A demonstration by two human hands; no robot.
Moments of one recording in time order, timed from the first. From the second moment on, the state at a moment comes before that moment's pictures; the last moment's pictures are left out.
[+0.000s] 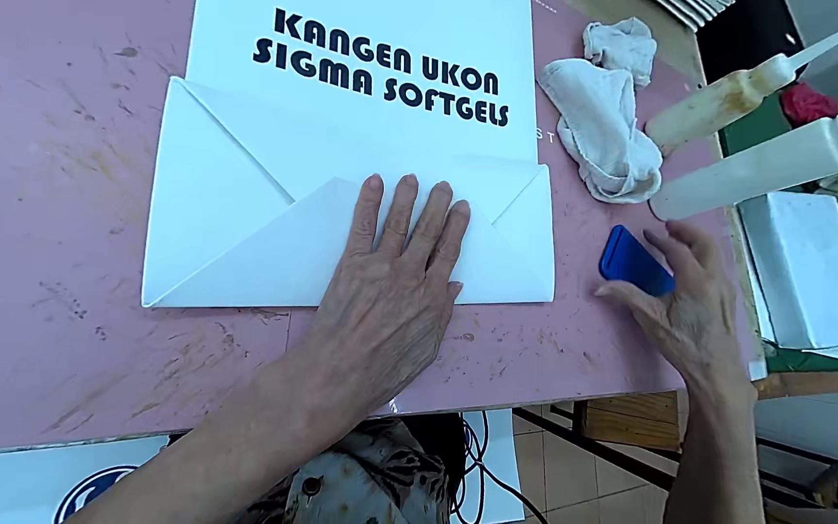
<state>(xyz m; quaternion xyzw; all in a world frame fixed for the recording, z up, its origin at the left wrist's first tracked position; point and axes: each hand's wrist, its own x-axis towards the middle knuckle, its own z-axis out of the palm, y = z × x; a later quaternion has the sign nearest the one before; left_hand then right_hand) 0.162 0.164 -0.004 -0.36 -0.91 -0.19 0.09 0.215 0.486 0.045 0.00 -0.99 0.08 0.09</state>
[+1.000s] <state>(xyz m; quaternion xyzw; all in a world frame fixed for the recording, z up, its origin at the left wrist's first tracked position) 0.158 0.154 -0.003 -0.36 -0.90 -0.21 0.10 0.243 0.406 0.034 0.26 -0.93 0.14 0.21</state>
